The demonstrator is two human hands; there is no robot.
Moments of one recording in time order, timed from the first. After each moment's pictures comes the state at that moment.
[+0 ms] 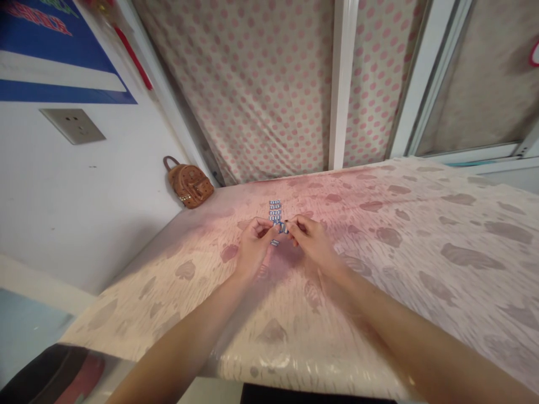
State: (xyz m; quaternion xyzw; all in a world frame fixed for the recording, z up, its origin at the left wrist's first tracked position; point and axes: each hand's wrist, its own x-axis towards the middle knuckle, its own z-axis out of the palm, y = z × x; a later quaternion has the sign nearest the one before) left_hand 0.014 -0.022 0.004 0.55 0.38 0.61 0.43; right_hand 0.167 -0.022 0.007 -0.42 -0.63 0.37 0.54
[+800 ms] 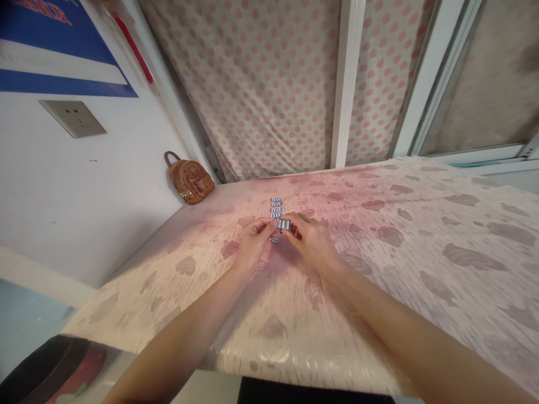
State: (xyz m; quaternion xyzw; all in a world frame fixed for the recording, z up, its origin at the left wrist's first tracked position) left_hand 0.009 -0.016 0.003 0.53 0.38 0.59 0.49; right_hand 0.168 -0.032 0.008 -0.46 -0.76 0.11 0.44
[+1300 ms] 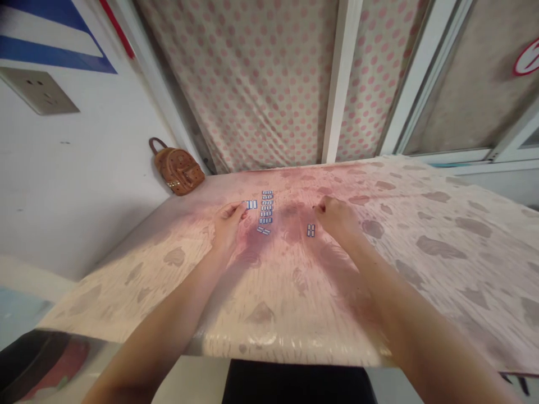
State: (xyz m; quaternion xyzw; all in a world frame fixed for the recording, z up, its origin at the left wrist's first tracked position) left_hand -0.024 0.009 0.005 0.46 0.42 0.68 0.39; right_hand 0.241 0.003 0.019 -0.72 -0.65 0.00 0.25
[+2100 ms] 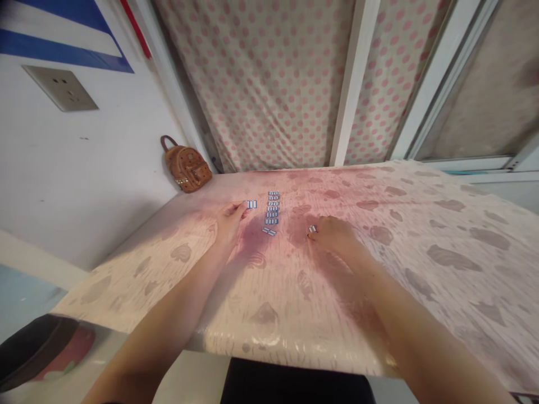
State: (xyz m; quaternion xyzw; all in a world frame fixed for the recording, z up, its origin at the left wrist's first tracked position) left_hand -0.041 0.028 -0.006 0.45 0.43 0.69 0.38; right_hand 0.230 0.001 -0.002 -0.67 -0.71 0.09 0.17
